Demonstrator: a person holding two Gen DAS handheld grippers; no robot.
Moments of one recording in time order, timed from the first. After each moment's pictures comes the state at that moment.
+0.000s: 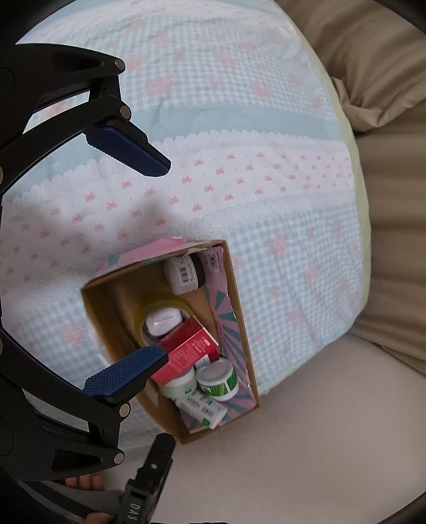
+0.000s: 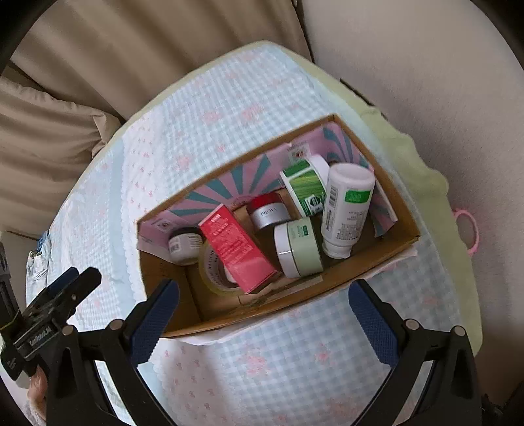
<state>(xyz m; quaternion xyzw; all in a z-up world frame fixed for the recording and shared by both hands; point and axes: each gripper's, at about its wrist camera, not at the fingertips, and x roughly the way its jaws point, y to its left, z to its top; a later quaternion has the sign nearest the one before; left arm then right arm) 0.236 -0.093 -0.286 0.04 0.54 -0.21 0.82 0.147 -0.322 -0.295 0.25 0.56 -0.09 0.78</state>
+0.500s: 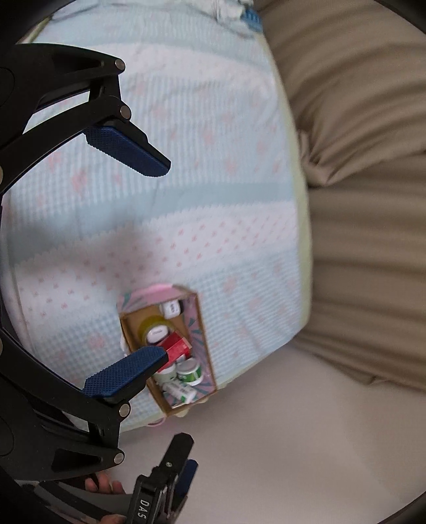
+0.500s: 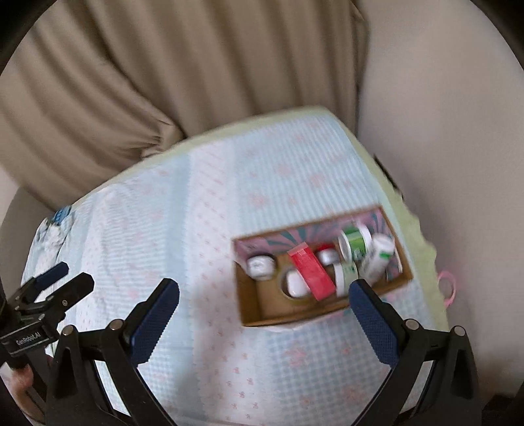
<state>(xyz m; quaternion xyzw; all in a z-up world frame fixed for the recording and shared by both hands) 0.178 0.045 -0.112 0.01 0.46 -0.17 0.87 0.141 -0.209 -0.126 0.14 0.49 -0.05 0.86</state>
